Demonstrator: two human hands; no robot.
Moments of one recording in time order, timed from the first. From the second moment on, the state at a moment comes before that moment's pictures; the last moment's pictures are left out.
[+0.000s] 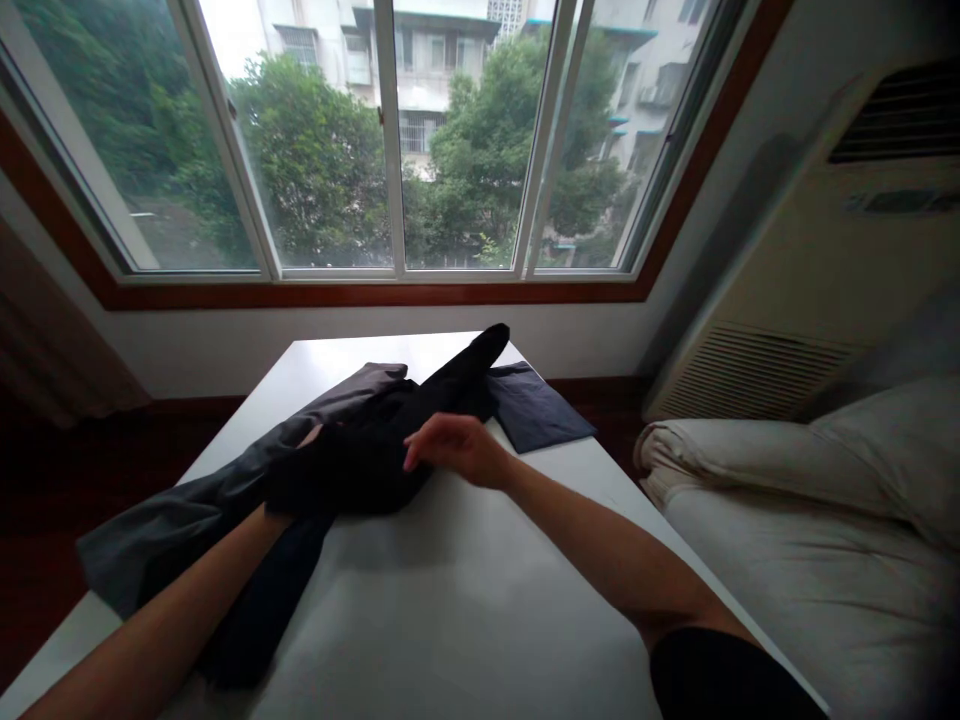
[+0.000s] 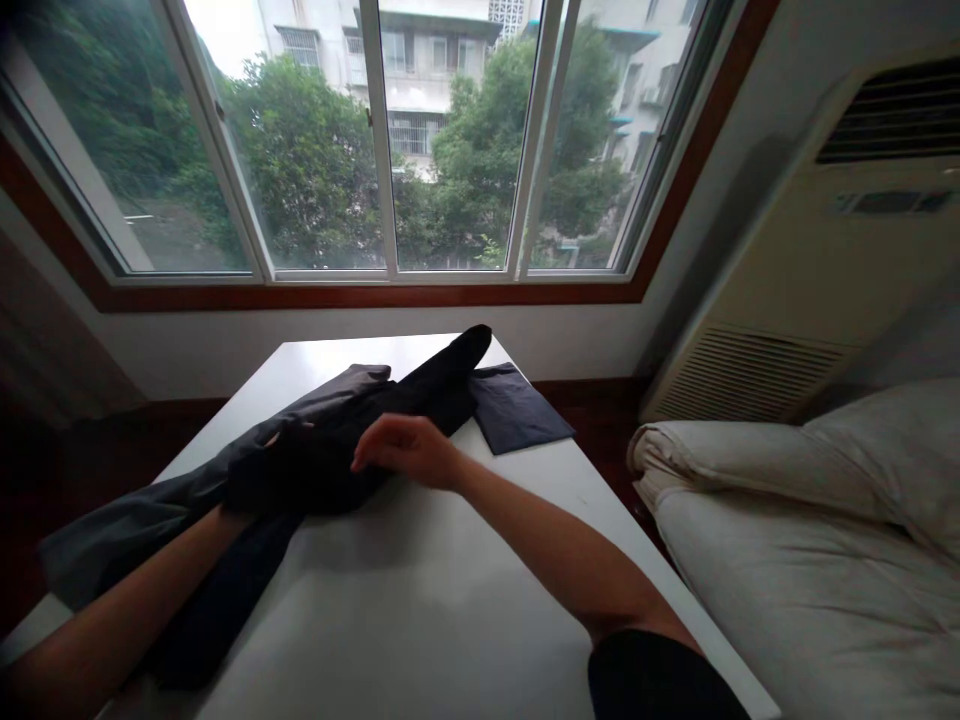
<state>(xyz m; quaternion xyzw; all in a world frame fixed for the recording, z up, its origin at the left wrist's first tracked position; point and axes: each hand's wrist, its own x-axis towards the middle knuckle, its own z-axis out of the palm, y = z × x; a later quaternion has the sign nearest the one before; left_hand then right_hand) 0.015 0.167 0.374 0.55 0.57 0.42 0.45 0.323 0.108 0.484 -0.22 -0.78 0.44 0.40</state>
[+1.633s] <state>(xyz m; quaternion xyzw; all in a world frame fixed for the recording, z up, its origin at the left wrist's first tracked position) -0.105 0.106 0.401 0.75 0.57 0.25 0.22 0.291 0.092 0.522 -0.08 -0.84 0.46 0.27</state>
